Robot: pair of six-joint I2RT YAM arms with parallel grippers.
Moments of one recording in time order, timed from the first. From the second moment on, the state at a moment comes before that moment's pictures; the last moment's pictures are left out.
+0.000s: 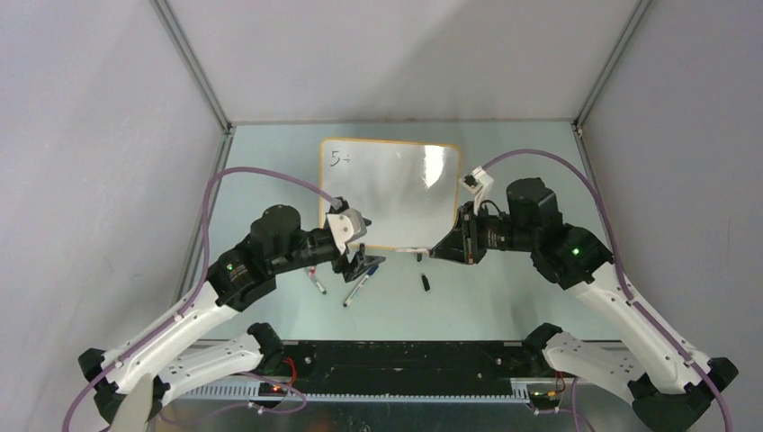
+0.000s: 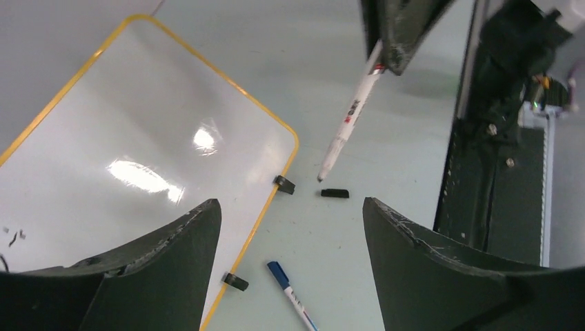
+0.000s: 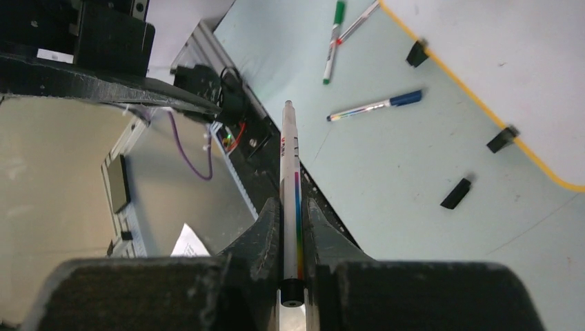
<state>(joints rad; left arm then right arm) -0.84 0.80 0.93 -0.35 0.30 0.20 0.62 0.91 1.09 -0.62 -0.55 0.40</state>
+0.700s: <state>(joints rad) -0.87 0.79 0.86 -0.39 0.57 0.36 0.87 1.02 1.14 -0.61 -0.50 0.36</state>
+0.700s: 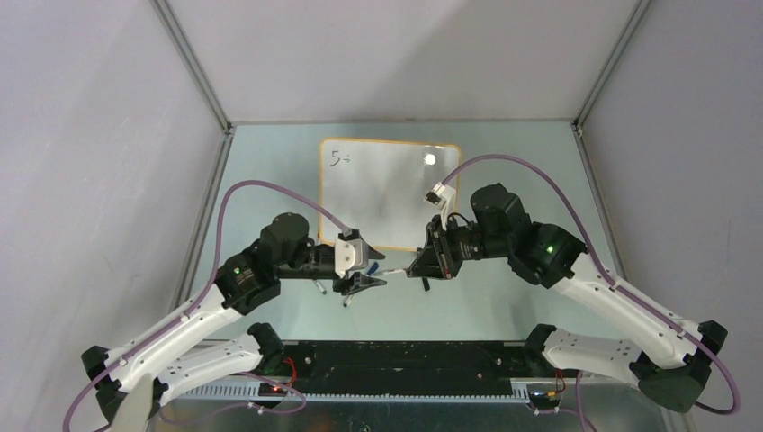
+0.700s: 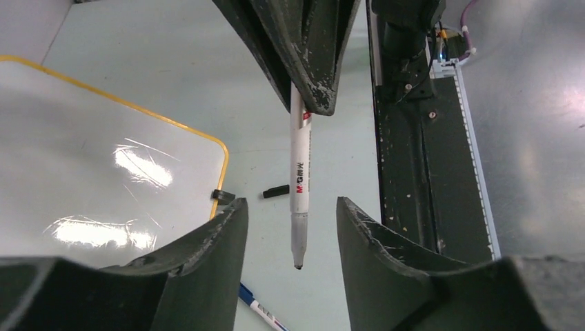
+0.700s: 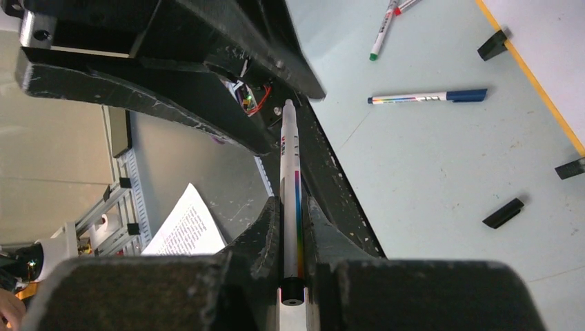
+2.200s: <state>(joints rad) -0.87 0.83 0.85 -0.41 0.60 0.36 0.91 1.16 1.15 -0.53 -0.50 0.42</state>
